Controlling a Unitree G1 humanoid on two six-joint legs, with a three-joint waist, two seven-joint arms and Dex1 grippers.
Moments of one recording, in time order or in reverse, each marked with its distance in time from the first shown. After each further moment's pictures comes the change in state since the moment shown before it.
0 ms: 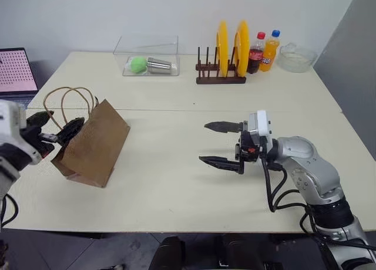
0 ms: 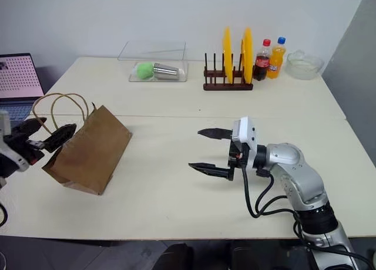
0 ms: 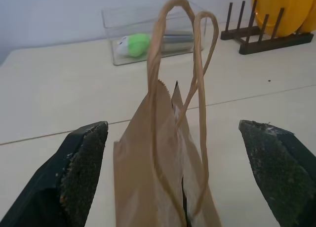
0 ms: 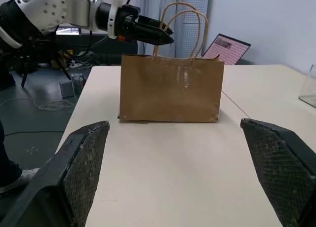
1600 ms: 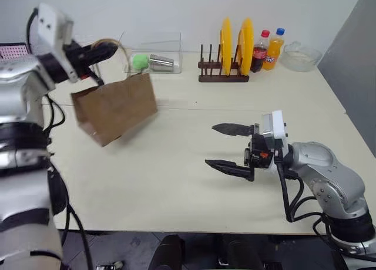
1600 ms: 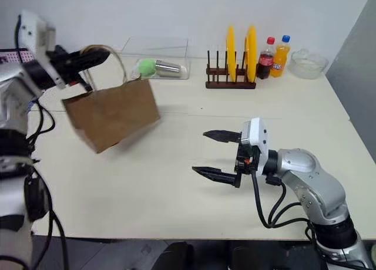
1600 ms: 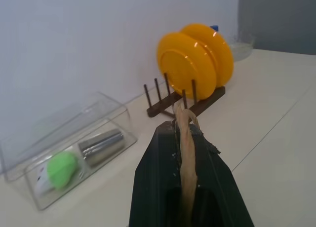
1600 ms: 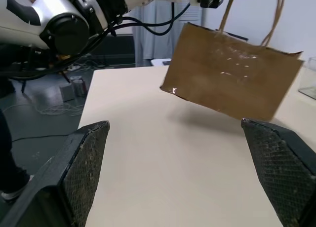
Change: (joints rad) left arm -1.046 -0.082 -0.525 0.875 0.346 -0.403 -0.479; right arm 0.108 -0.086 -0.095 -0.238 0.134 0.162 -0.140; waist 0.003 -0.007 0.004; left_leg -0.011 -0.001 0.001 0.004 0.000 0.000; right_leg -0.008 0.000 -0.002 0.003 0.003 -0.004
